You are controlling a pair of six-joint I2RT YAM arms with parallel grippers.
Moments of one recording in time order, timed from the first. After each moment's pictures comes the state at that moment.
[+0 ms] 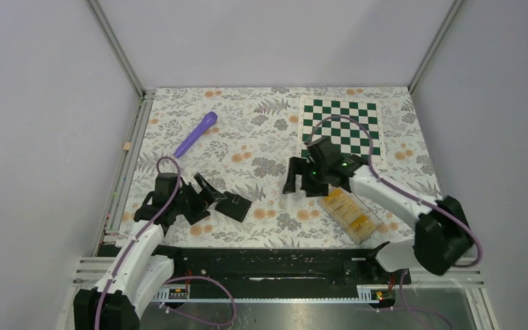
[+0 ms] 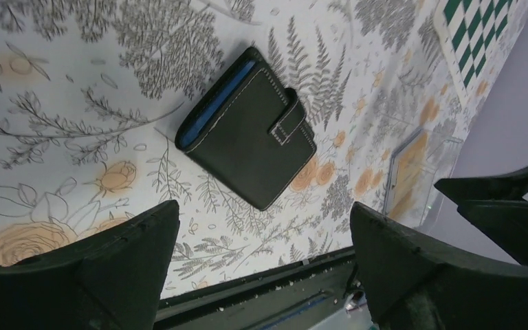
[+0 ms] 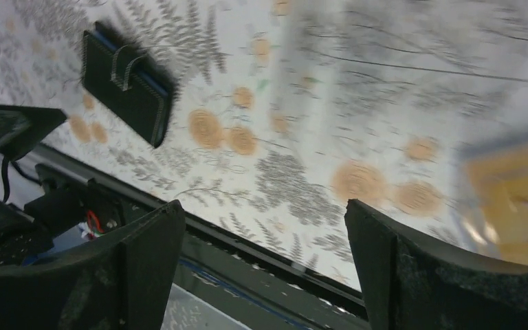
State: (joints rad) left arm -0.12 0.75 0.43 -0.50 0.36 -0.84; right arm 0.58 1.30 0.91 -0.59 -0.19 0.66
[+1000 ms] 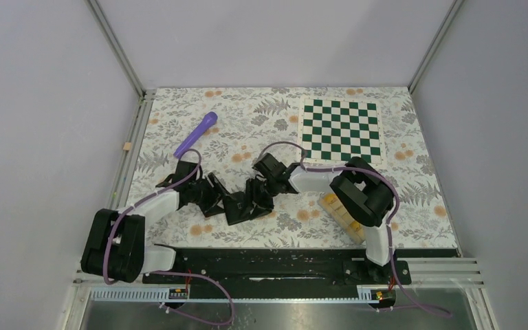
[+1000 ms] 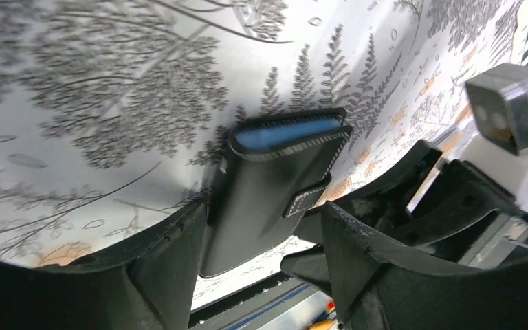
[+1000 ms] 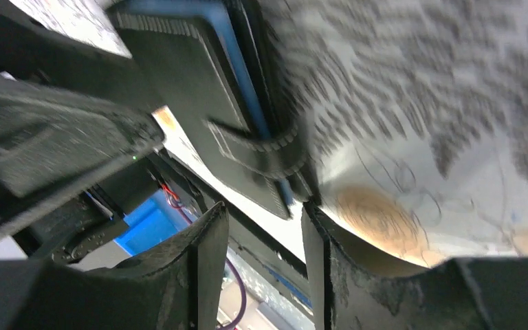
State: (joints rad) left arm -0.18 1.27 0.48 -0.27 0.46 -0.93; right arm 0.87 2.01 1.22 -0.25 -0.54 0.95
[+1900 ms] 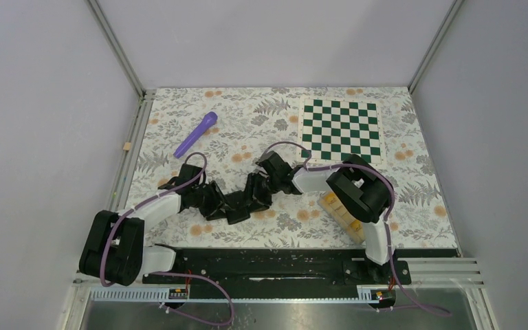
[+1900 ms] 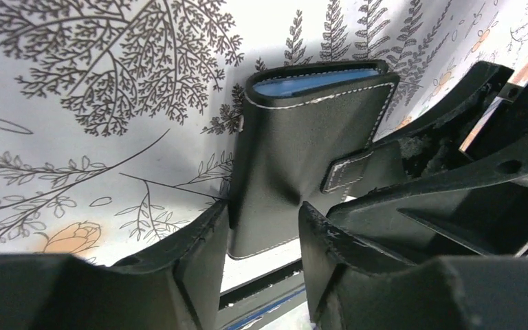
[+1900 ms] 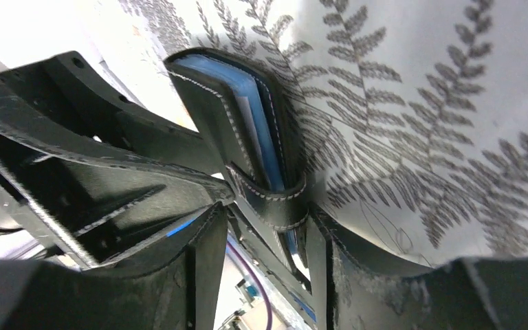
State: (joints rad) left arm -0.25 1.27 0.48 -0.33 0.44 -0.84; right arm 0.83 2.02 1.10 0.02 -0.58 1.08
